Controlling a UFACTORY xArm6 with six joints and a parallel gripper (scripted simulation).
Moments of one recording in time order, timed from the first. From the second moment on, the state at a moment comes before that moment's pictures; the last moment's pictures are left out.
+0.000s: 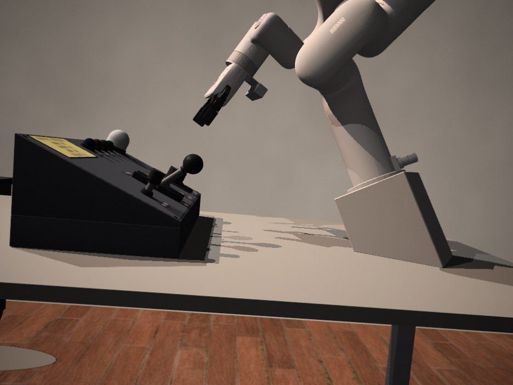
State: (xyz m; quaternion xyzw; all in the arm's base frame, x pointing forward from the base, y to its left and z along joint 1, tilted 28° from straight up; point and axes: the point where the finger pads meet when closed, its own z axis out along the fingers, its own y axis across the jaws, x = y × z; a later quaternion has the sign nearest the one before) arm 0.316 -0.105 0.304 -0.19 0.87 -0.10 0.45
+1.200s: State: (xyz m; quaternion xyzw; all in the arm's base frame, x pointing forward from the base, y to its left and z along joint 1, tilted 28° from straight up) arm 0.353 -0.067 0.338 -0.08 0.90 -0.10 0.41
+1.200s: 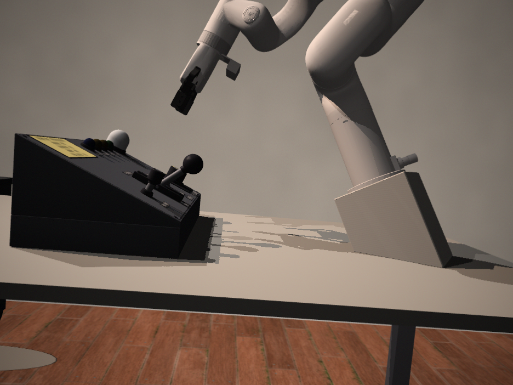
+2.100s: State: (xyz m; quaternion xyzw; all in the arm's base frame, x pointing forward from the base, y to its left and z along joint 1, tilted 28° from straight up) arm 0.353 -0.067 0.338 -0.08 0.91 -0.10 0.40
